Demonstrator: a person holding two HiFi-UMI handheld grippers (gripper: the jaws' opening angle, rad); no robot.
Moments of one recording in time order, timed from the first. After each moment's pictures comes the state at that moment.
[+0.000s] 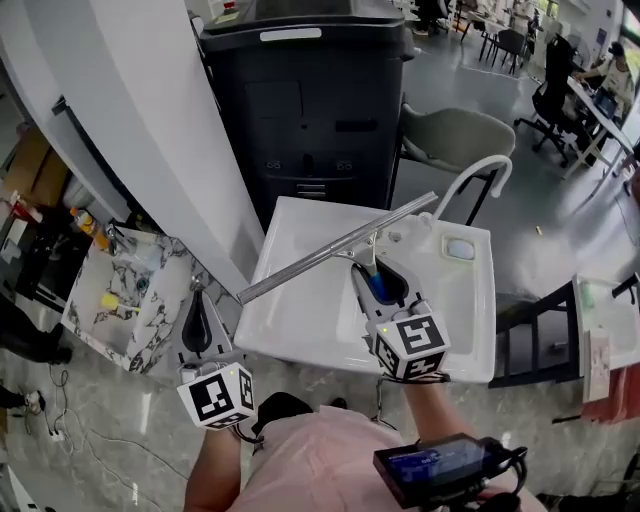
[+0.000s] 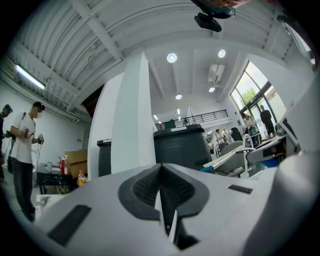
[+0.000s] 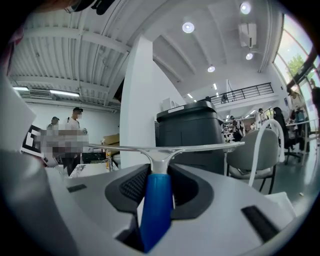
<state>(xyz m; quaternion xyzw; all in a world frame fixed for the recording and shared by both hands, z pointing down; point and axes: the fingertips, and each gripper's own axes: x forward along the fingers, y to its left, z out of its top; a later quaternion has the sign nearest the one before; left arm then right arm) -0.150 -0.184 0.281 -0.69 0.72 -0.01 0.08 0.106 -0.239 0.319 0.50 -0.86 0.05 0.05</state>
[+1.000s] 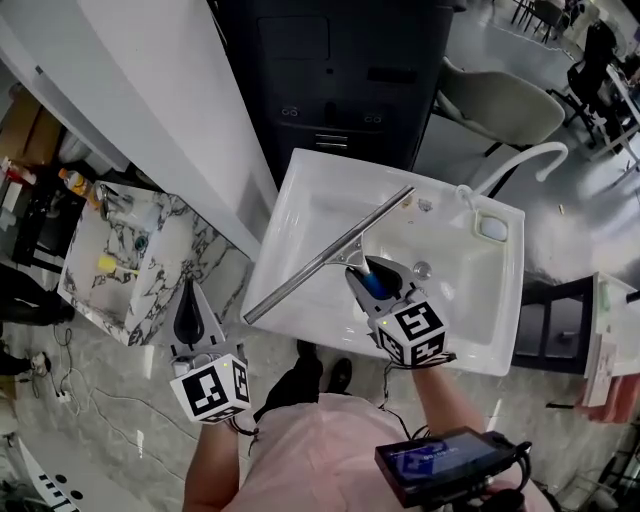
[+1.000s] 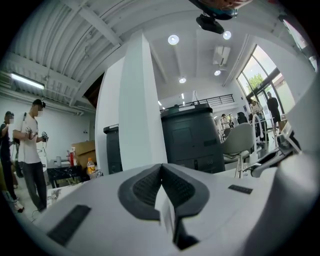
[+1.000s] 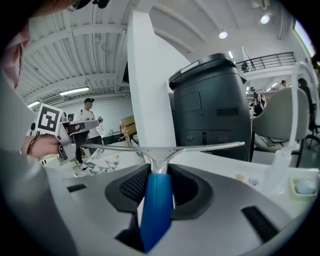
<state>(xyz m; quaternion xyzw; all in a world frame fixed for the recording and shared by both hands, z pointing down) -0.193 -0.206 0.336 -0.66 0.75 -0.09 0.03 0.052 -0.256 0.436 0.38 -0.90 0.14 0.15</state>
